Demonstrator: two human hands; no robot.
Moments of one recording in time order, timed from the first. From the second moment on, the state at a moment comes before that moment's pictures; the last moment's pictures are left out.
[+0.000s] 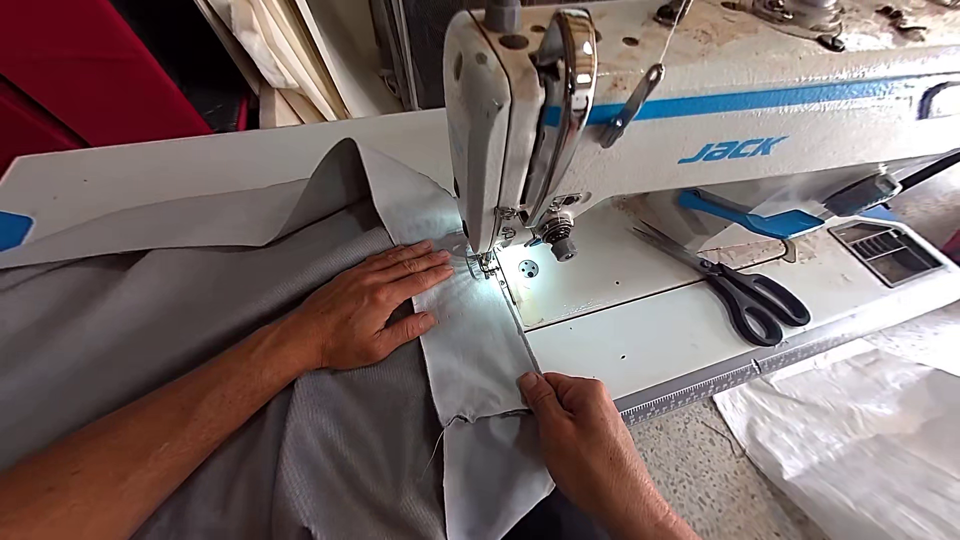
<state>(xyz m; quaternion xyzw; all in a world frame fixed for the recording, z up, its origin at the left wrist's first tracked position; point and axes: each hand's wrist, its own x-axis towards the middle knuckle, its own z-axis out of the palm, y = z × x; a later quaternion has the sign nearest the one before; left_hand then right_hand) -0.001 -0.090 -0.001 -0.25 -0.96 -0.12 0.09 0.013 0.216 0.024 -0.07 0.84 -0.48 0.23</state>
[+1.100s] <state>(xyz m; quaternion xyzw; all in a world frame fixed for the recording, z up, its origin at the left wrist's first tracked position) 0.032 -0.018 -0.008 -0.27 -0.94 -0.18 0.12 -0.022 0.207 0.034 -0.06 0.89 -0.38 0.25</state>
